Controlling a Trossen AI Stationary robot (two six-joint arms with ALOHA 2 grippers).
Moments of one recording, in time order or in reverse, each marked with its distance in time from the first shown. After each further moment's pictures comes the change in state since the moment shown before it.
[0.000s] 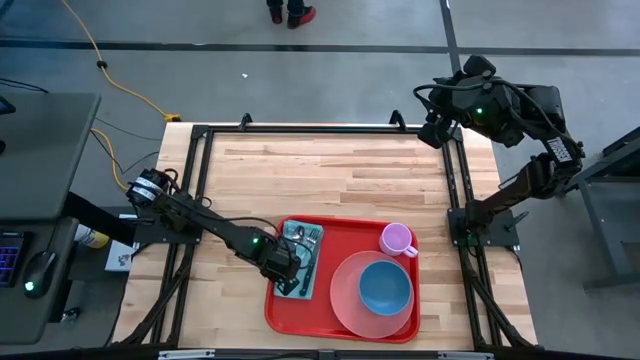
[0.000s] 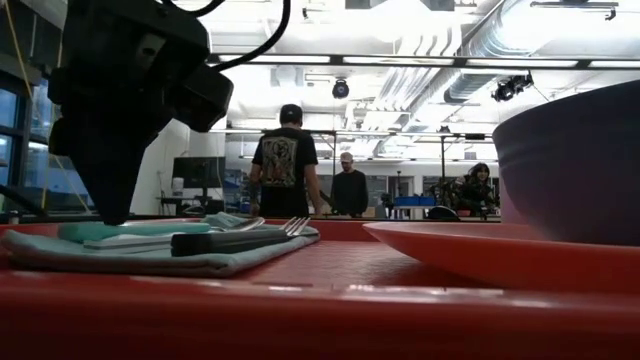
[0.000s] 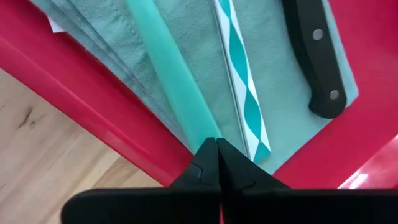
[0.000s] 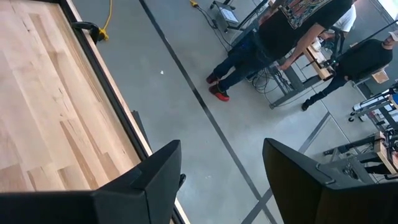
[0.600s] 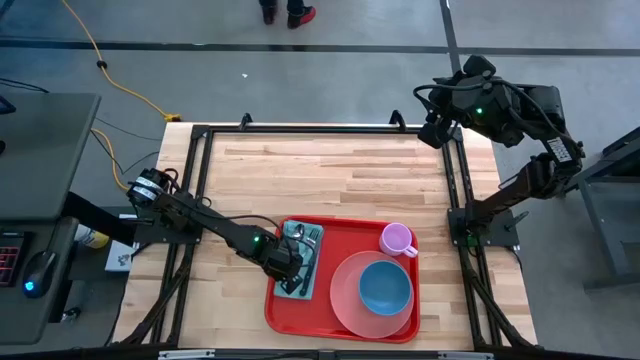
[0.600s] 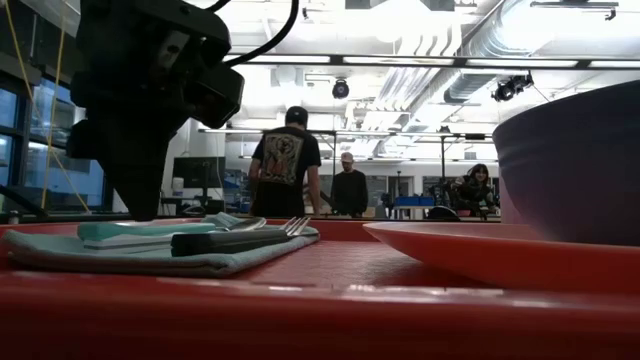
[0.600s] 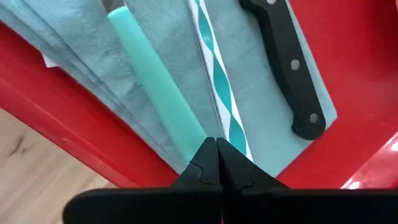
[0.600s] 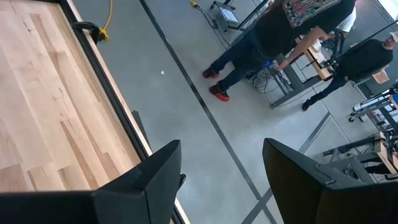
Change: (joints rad) left arm 0.013 0.000 0.000 0.048 -0.036 0.011; right arm 0.000 0.000 0.000 0.000 -0.001 0.000
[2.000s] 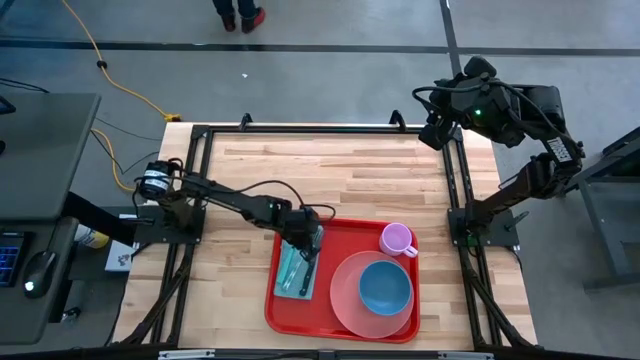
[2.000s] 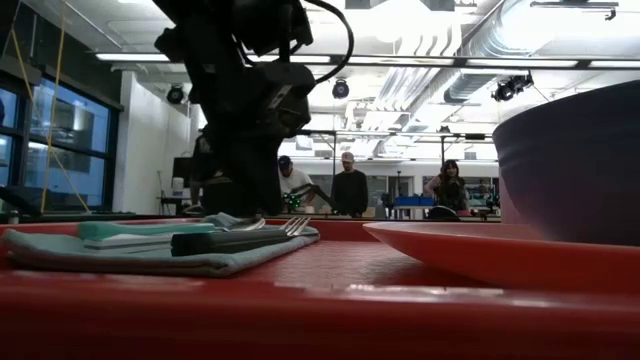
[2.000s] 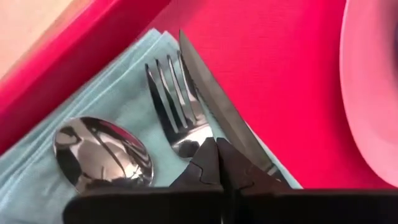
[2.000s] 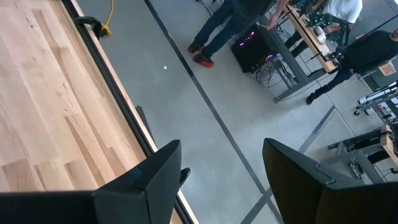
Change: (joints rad) left arm 0.285 0.036 0.001 0.195 0.004 0.371; right arm 0.000 0.000 0.000 -0.037 -0.008 0.042
